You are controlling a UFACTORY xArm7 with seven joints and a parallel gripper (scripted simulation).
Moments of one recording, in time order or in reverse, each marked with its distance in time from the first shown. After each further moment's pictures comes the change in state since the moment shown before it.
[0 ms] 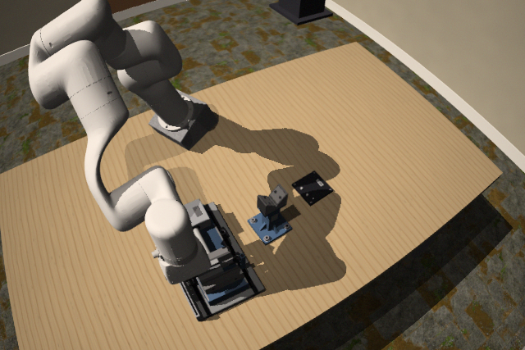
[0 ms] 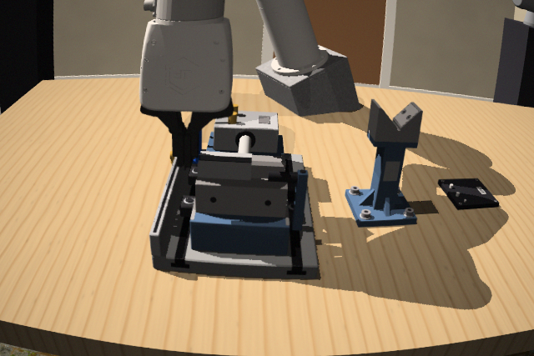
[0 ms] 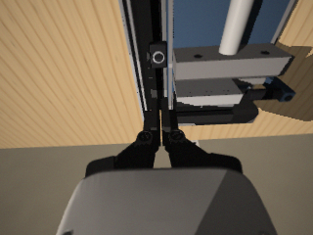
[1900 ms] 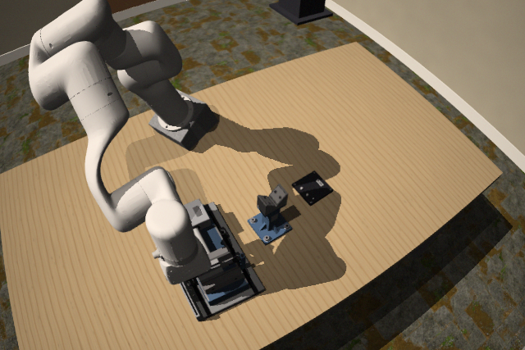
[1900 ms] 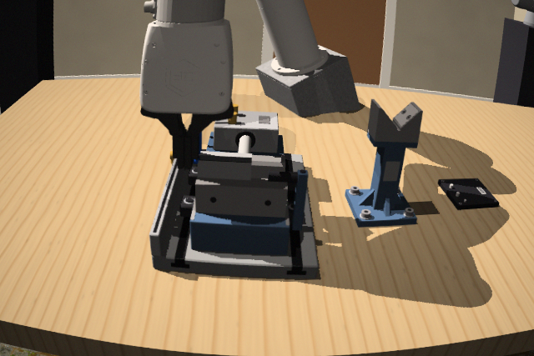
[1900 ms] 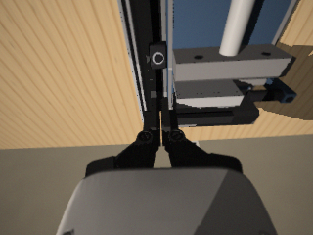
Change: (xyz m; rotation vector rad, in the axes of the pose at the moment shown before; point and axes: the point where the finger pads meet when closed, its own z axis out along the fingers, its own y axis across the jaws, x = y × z) arm 0.000 0.000 0.002 0.000 0.000 0.000
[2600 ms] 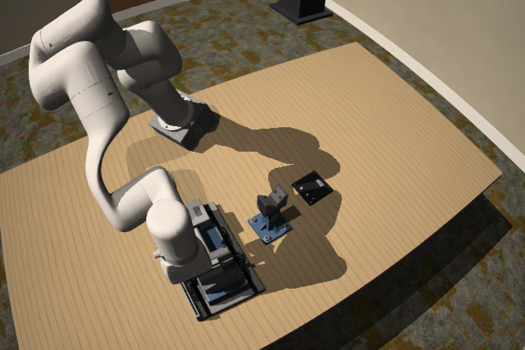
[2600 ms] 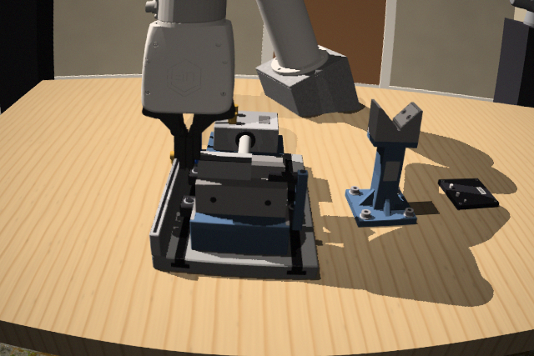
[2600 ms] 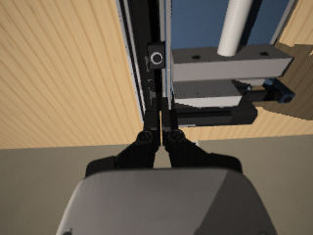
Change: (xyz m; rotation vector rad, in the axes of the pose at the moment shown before) arm 0.000 0.002 0.000 0.000 0.000 0.000
